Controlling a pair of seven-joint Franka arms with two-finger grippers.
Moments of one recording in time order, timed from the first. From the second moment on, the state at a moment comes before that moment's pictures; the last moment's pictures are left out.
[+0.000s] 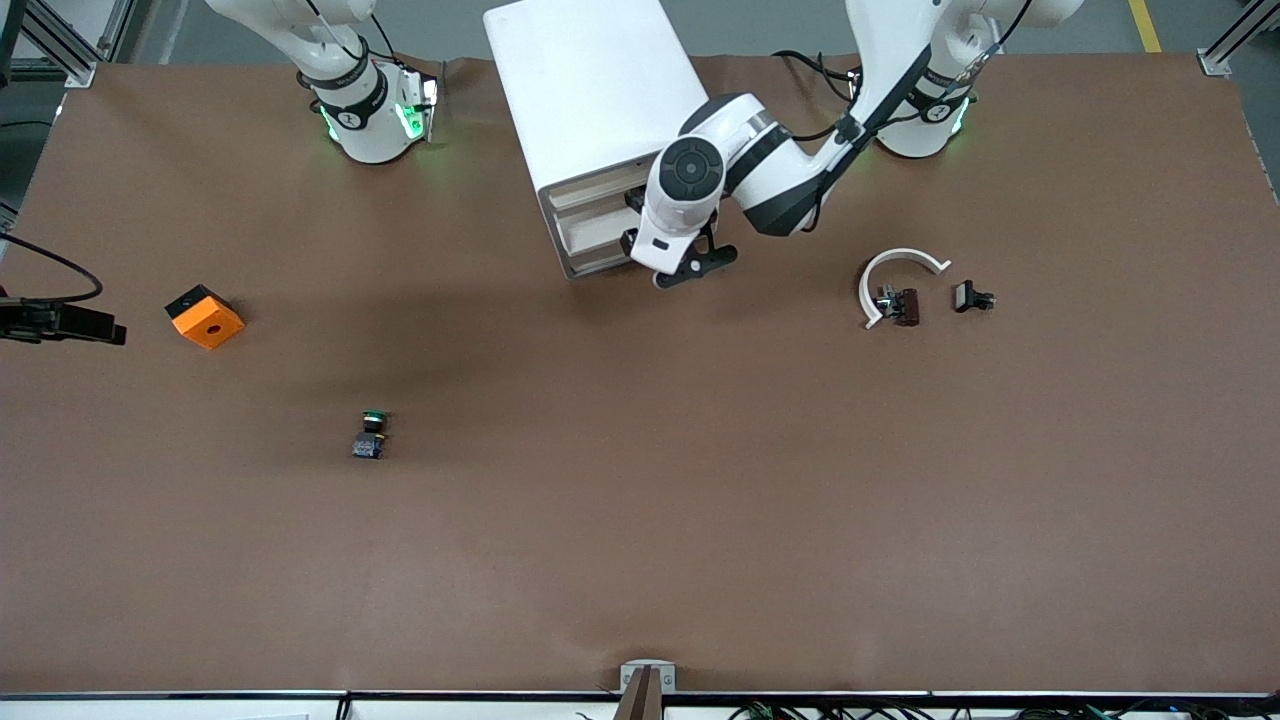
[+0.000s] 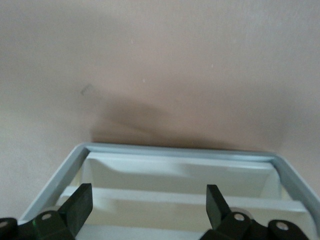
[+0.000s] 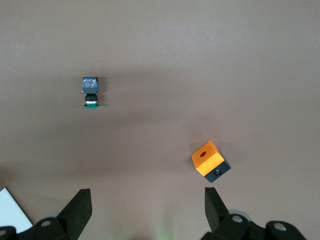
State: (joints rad) left arm -0.40 0.43 -0.56 -1.95 -0.10 2.18 -1.25; right arm -0.07 0.32 -0.09 -1.28 -0.01 1.41 -0.13
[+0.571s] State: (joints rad) left arm -0.40 0.43 -0.59 -1.95 -0.10 2.21 -1.32; right arm -0.07 0.27 -0.08 -1.23 0.00 1.41 -0.11
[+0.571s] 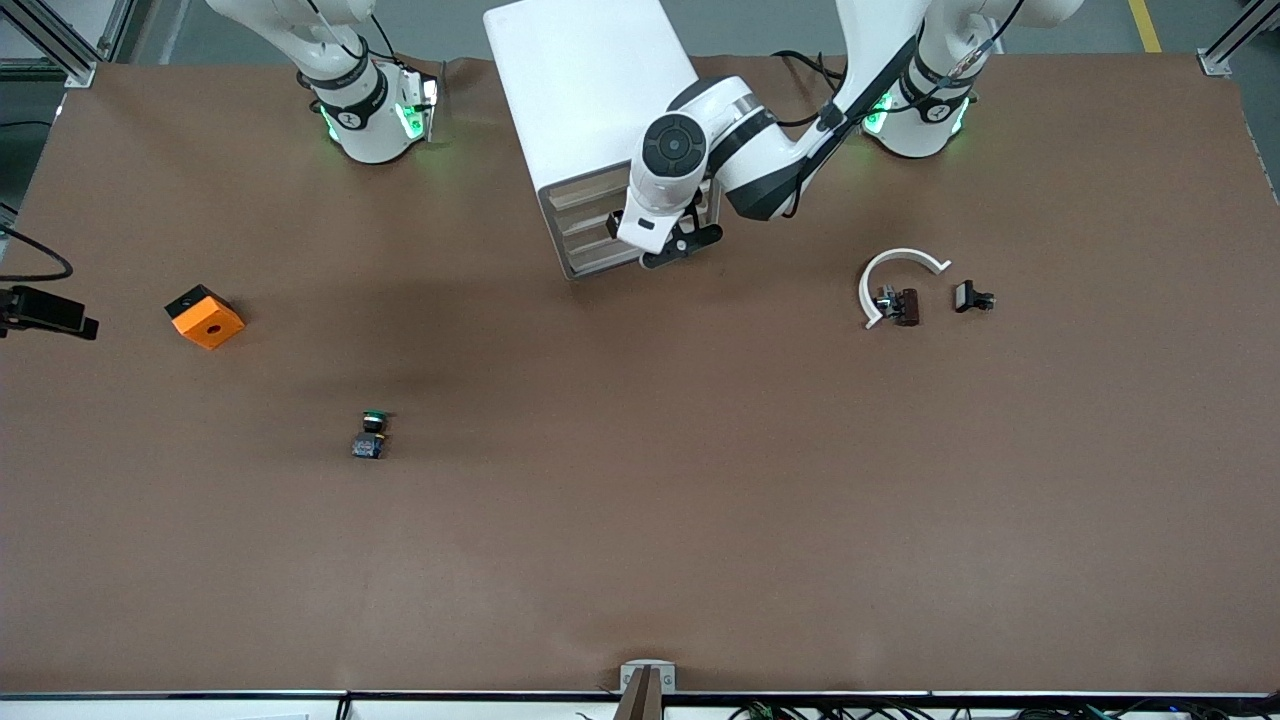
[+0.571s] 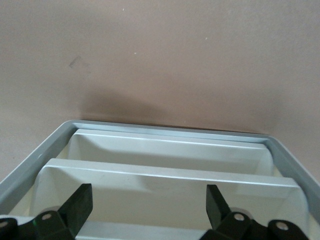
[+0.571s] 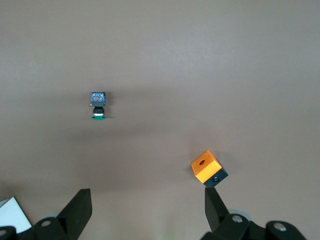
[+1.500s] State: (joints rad) left arm 0.13 0.35 -0.59 -1.62 0.17 1.99 -1.29; right arm -0.05 0.14 -0.06 -1.34 0.00 1.38 0.00
